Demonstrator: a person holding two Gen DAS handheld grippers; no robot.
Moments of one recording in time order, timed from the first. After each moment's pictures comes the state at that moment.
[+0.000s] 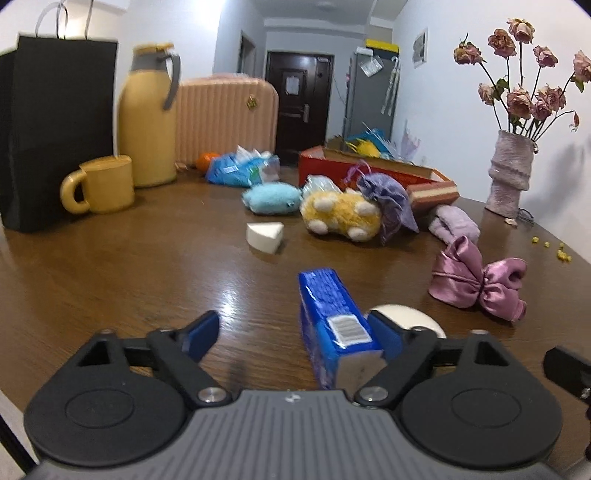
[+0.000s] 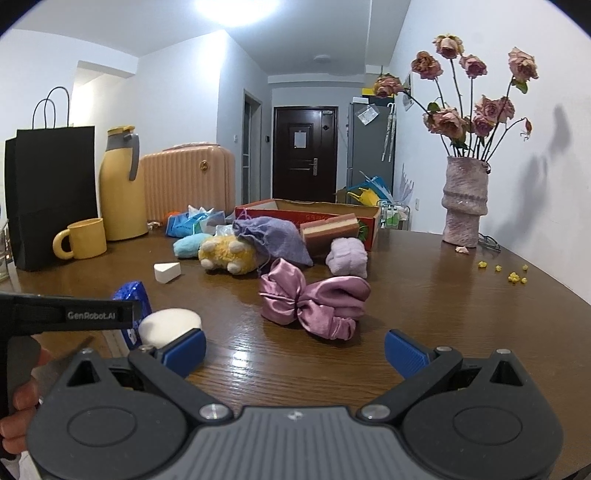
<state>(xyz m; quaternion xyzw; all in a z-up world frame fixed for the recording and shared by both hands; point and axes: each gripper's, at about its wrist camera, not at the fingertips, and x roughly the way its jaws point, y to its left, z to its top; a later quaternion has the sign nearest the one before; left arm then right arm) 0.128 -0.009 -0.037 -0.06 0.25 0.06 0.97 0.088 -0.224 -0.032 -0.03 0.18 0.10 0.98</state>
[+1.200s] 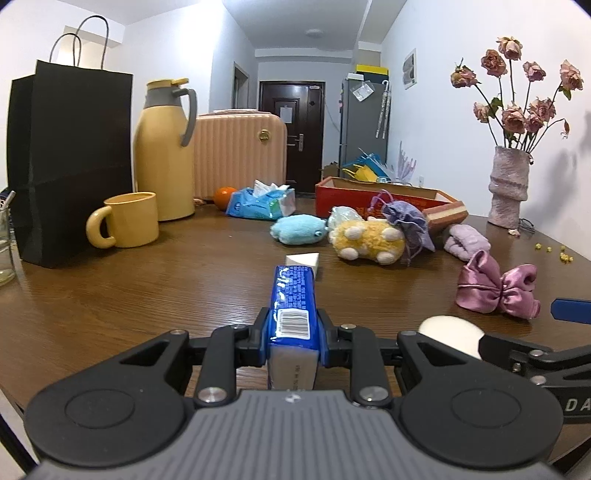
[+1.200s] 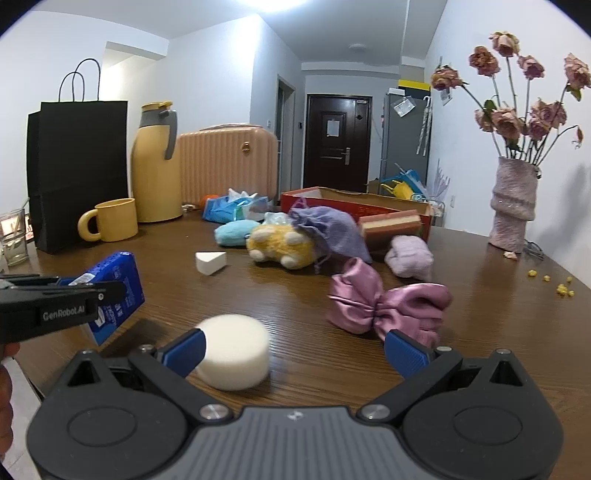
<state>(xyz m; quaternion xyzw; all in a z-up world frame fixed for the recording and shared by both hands) 0.099 0.033 -0.028 -0.02 0.19 0.06 0.98 0.115 -0.165 -0.037 -0.05 0.20 0.15 0.97</state>
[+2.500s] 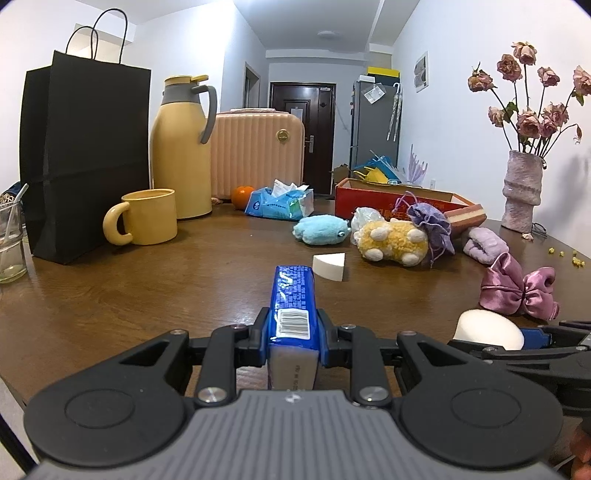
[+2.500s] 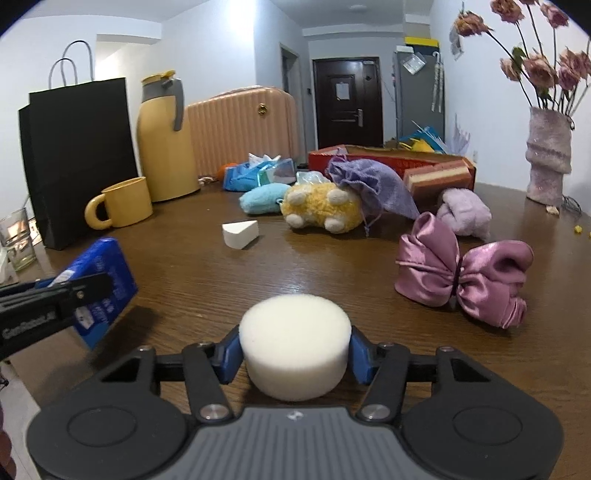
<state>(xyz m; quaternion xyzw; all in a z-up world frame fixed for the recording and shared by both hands) 0.100 0.054 -0.032 -0.03 0.19 0.08 0.98 0.151 -0.128 -0.059 -0.02 0.26 0.18 0.95</state>
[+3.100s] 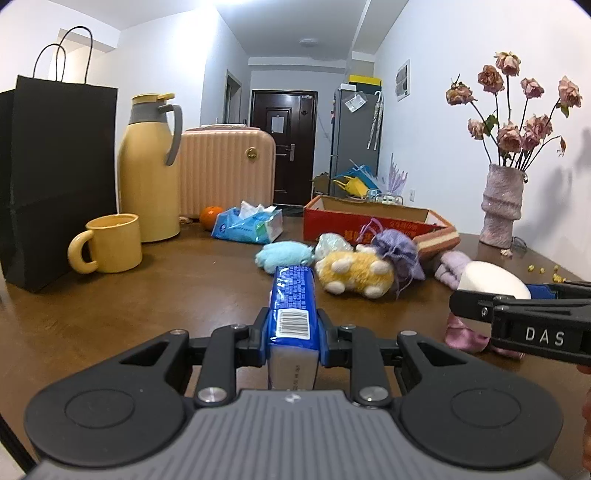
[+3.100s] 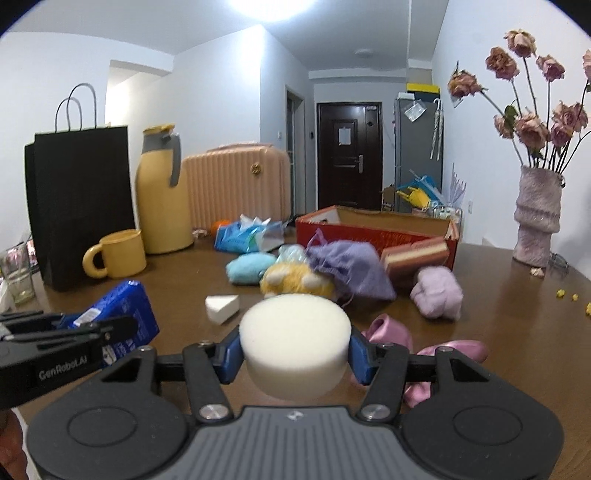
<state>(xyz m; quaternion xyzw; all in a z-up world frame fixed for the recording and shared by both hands) 0.129 0.028 -0.002 -0.03 0.17 0.04 0.98 0.162 -0.156 -0.002 -0.02 0.18 0.17 0.97</state>
